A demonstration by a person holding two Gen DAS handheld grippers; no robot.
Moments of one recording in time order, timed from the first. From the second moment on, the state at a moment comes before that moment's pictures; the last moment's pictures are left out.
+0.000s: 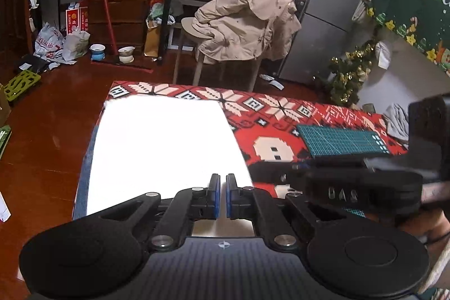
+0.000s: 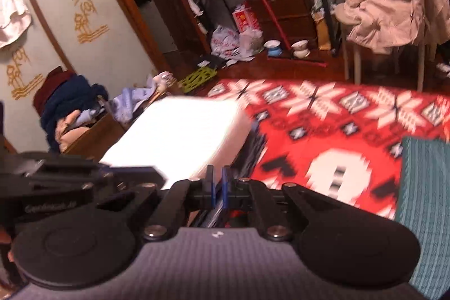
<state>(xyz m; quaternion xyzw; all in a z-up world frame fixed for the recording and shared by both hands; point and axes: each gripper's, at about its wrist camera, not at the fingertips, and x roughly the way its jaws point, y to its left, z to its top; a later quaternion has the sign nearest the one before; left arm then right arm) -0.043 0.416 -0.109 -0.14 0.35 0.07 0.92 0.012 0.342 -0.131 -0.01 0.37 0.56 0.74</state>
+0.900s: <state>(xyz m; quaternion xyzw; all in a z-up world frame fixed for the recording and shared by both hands) -0.152 0.293 -0.069 -0.16 0.37 0.14 0.91 -0.120 0.188 -0.059 -0.04 0.36 0.56 0.75</state>
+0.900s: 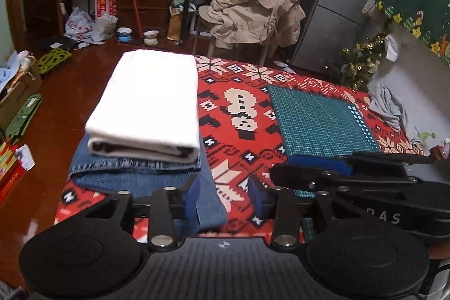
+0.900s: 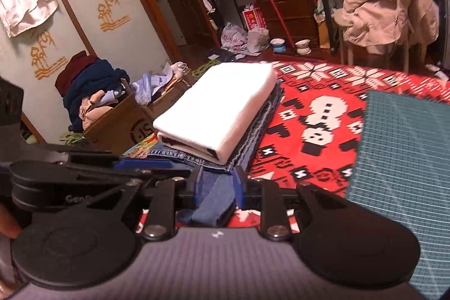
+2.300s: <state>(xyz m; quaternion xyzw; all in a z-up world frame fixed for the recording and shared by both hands) -0.210 0.243 -0.031 -0.12 0.35 0.33 0.87 -0.160 0.126 0.014 -0.16 0.32 0.49 0.80</state>
